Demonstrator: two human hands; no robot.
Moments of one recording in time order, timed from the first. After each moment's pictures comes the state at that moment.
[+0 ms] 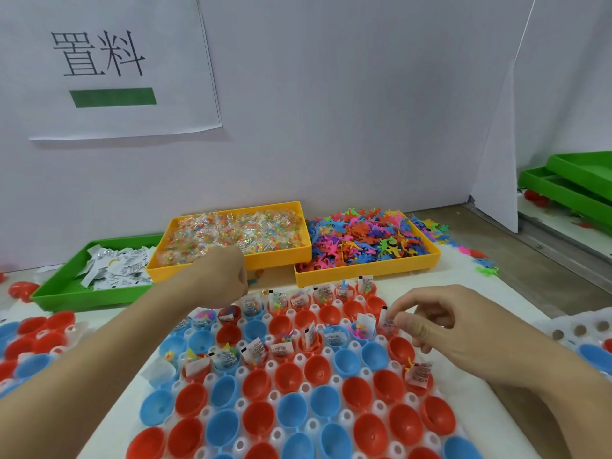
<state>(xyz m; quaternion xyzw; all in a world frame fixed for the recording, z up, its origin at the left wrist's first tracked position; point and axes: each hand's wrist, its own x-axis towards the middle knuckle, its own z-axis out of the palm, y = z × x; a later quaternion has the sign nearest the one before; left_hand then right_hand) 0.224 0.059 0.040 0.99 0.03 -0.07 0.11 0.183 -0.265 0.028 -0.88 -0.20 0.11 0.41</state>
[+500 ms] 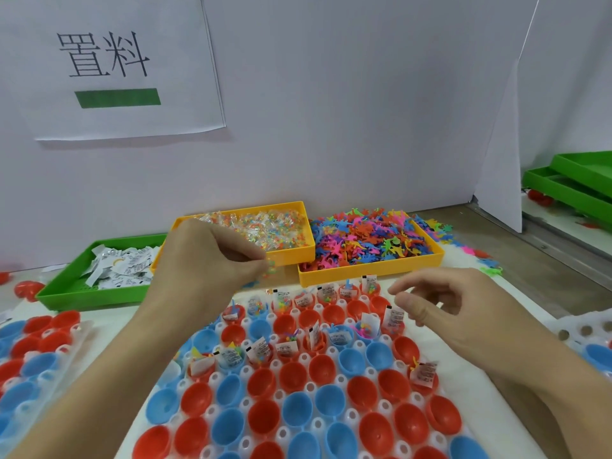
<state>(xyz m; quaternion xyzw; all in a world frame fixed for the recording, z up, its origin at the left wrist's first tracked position) 0.155 0.027 0.077 0.89 0.06 0.21 0.39 0.181 -0.256 0.031 -0.85 -0.22 -0.02 0.48</state>
